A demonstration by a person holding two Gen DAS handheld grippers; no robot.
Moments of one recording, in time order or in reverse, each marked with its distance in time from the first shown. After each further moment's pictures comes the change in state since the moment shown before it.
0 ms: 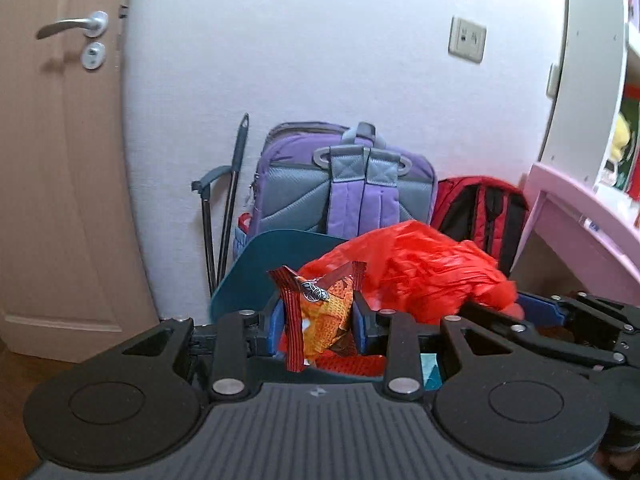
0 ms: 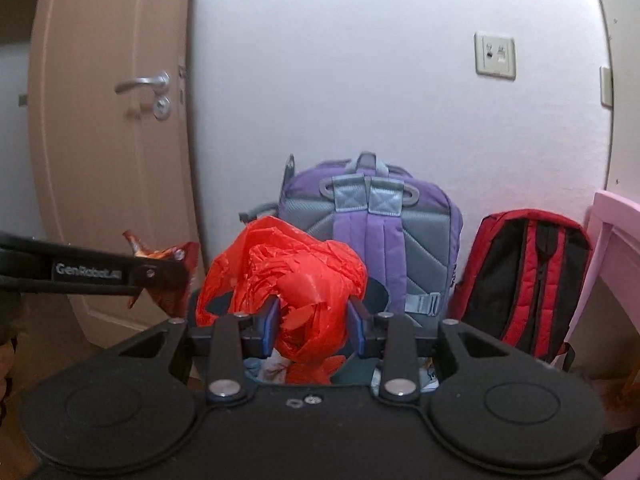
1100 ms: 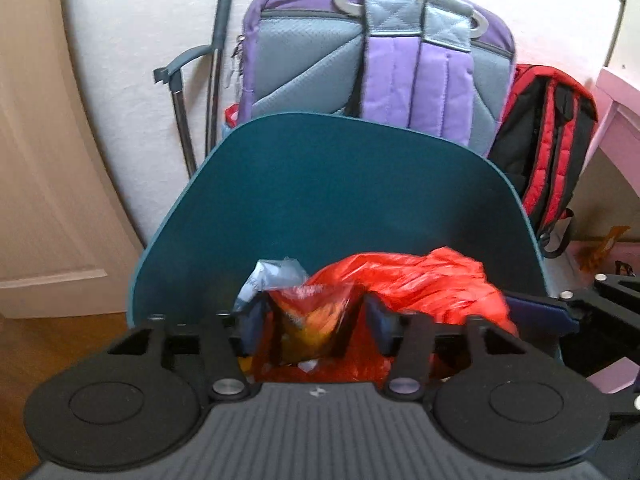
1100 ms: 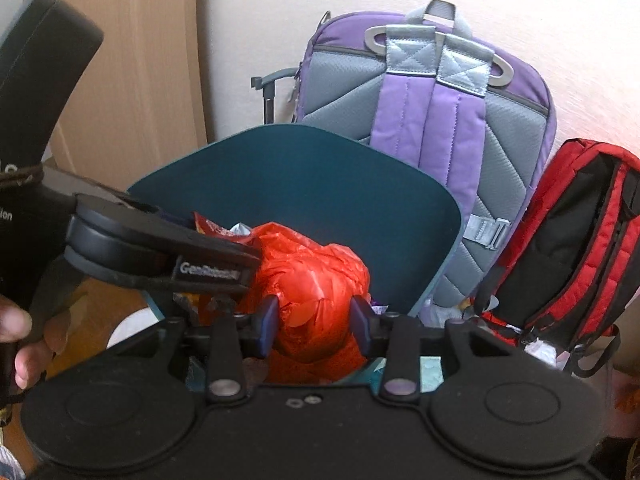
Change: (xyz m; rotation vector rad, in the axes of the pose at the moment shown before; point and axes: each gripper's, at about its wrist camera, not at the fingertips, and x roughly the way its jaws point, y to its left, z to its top) left arm 0.165 0.019 -0.024 0.032 0.301 0.023; right arm 0.132 0.013 -0.024 -0.127 0.353 0.071
